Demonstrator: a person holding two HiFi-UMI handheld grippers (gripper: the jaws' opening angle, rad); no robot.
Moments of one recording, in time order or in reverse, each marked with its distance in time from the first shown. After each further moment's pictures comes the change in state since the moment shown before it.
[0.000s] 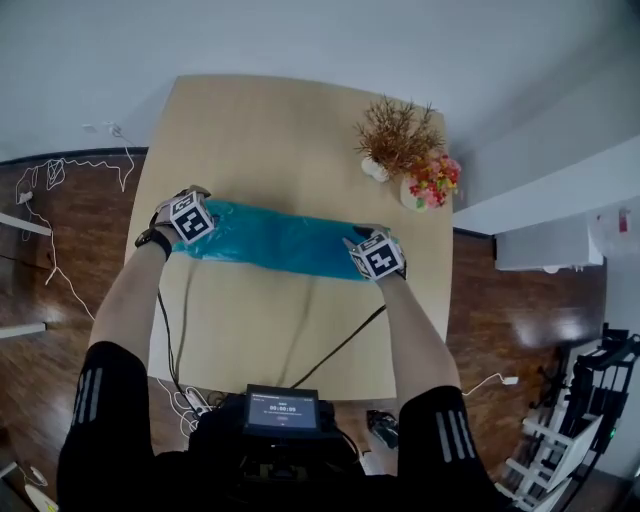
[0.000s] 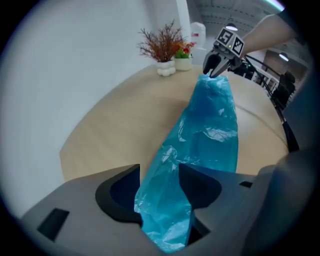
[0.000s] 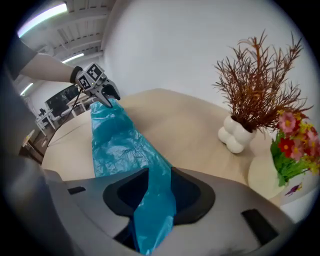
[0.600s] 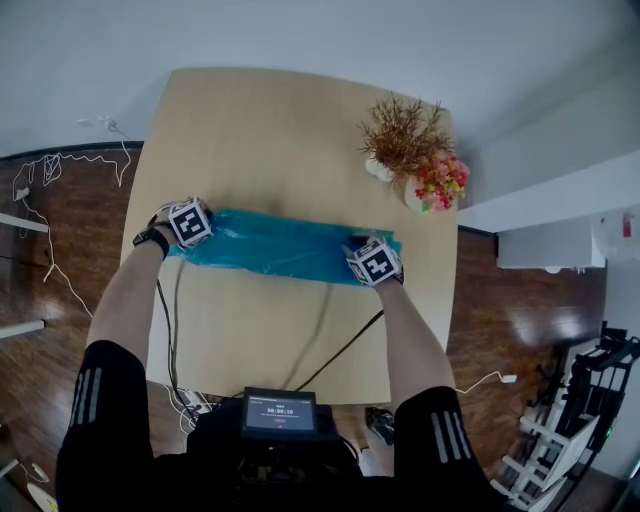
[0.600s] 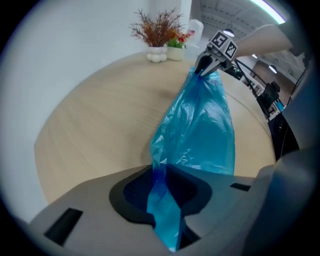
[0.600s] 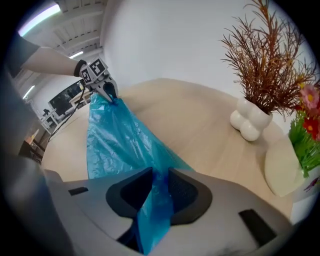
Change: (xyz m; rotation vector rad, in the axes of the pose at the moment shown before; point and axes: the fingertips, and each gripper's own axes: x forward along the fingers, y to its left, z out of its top) left arm 0.018 -0.022 -0.020 0.016 0.101 -0.180; right arm 0.030 0.012 -0.019 -0.007 0.066 0.055
